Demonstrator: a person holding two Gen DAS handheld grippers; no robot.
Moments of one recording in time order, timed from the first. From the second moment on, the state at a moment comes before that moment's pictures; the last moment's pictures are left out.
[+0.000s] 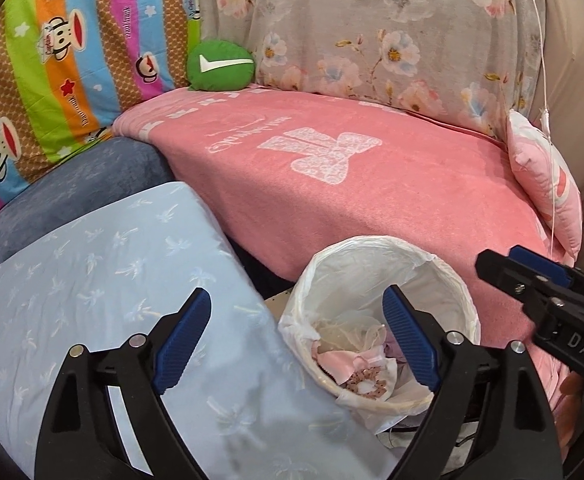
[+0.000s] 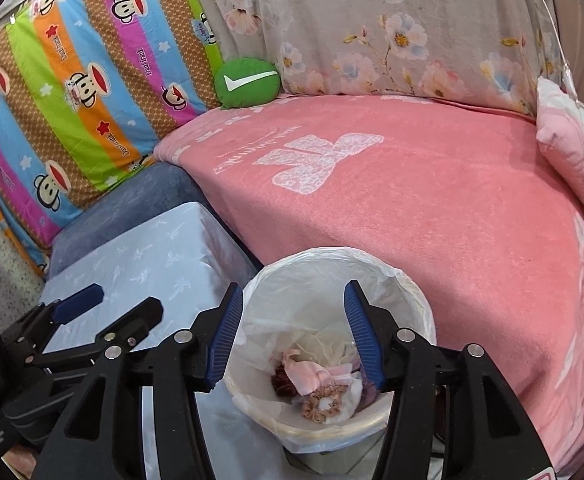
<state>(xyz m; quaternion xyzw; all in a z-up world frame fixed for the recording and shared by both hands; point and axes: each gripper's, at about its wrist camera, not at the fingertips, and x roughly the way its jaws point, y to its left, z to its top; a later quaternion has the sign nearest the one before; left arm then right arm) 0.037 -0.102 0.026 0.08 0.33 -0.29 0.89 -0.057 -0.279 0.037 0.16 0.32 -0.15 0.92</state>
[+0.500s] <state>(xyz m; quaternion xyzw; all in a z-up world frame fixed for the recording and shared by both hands) 0.027 -0.066 0.014 0.08 0.34 -0.23 0.91 -0.084 -0.244 0.014 0.11 0.36 -0.17 0.91</state>
